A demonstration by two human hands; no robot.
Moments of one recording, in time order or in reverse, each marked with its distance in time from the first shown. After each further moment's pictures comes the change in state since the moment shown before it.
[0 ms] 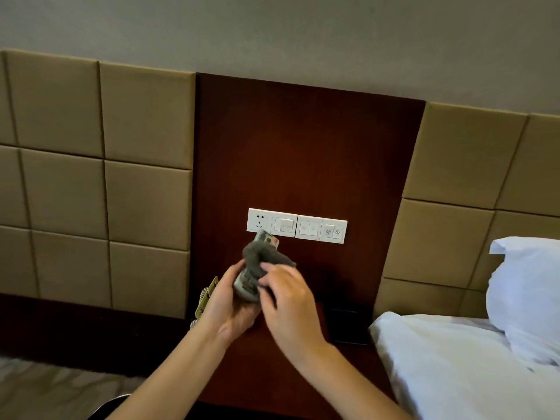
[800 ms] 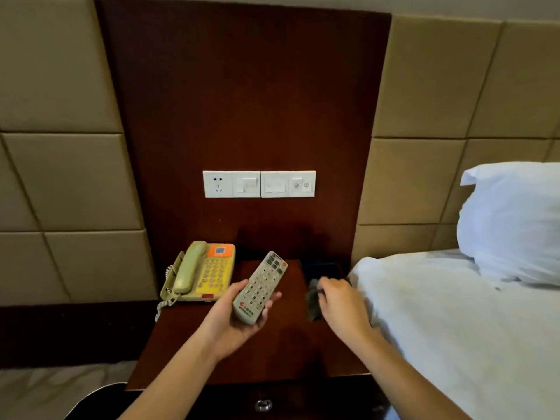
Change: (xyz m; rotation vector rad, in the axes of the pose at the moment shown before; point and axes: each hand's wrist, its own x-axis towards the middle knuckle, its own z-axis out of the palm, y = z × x) left_hand 0.065 -0.072 -0.070 0.275 0.073 -0.350; right_hand -0.097 0.183 -0.007 -0.397 -0.363 0.478
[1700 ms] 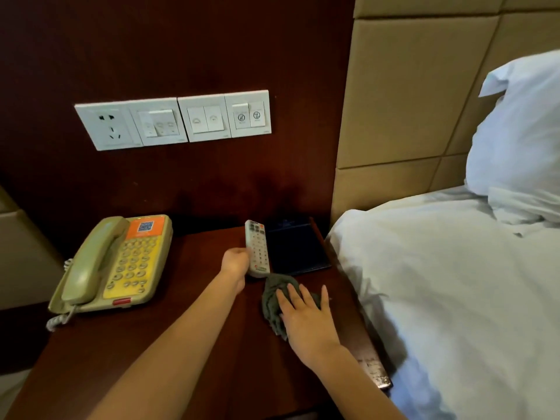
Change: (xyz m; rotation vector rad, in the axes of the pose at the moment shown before) left_hand 0.307 -0.044 -0.029 0.696 0.572 0.113; right_hand 0.016 0.076 0.136 -0.172 -0.597 0.064
